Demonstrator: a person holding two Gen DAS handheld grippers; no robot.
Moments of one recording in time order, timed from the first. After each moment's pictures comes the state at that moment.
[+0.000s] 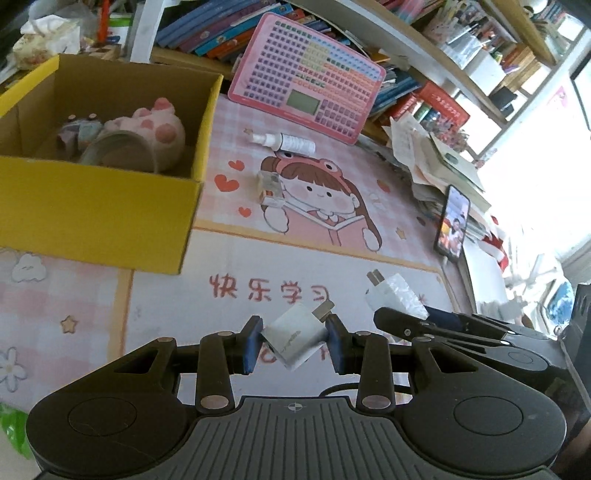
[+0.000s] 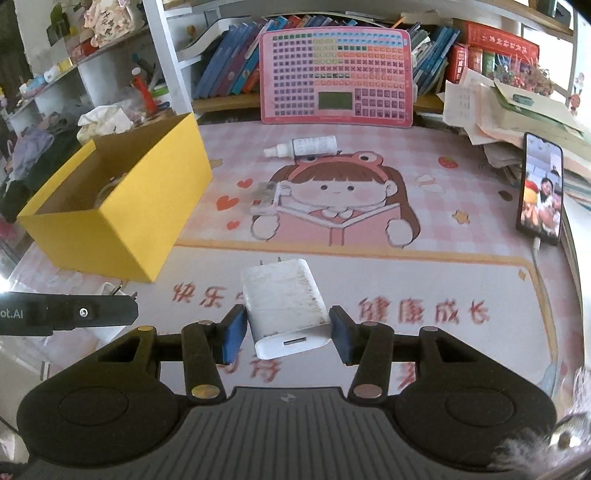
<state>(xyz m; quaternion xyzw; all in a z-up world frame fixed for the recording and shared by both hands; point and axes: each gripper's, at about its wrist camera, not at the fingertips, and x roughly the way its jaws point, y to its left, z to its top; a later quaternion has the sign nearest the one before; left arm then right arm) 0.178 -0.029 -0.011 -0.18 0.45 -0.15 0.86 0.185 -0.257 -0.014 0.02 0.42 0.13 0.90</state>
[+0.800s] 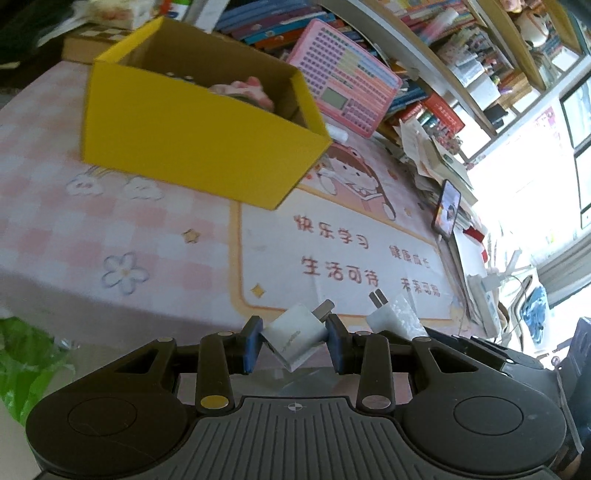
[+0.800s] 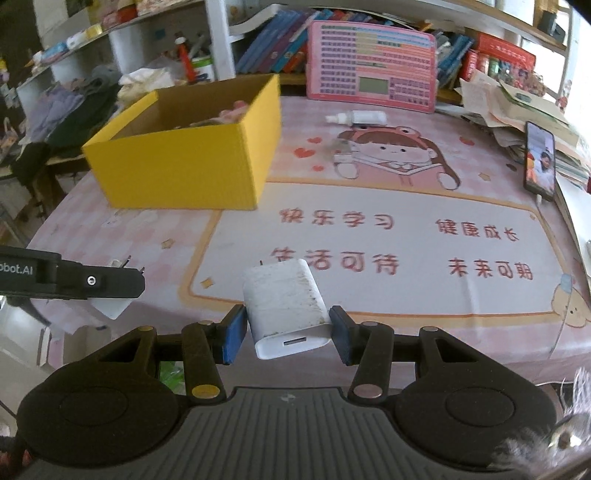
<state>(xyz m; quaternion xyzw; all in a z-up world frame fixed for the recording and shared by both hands) 0.088 0.091 -0.030 -0.23 0.45 -0.17 0.84 0.064 -0.137 -0.013 -0.01 0.43 0.11 0.90</state>
